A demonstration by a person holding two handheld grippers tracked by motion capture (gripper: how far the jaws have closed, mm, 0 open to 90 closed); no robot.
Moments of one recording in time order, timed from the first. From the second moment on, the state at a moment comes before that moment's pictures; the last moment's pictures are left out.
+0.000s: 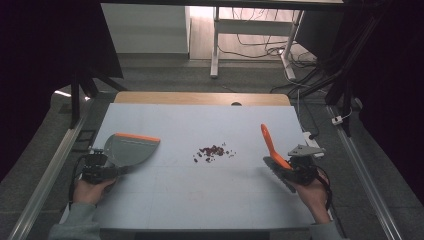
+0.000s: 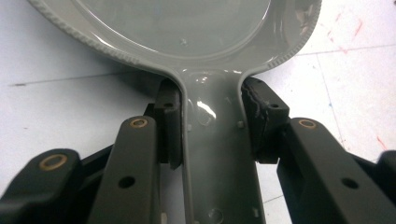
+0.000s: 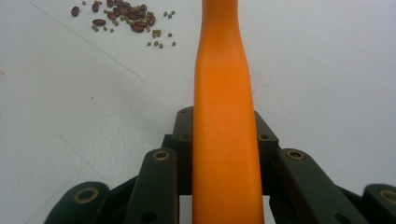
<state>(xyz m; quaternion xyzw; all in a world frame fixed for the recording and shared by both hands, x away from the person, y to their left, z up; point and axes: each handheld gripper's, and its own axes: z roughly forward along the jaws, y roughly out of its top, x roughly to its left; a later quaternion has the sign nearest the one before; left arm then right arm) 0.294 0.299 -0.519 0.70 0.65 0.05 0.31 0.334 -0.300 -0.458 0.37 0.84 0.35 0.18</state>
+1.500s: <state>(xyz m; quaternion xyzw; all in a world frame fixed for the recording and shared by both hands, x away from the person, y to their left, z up) 0.276 0.308 -0.502 0.72 0.55 0.11 0.41 0.338 -0.301 -0.455 0.38 0.83 0.37 0.19</state>
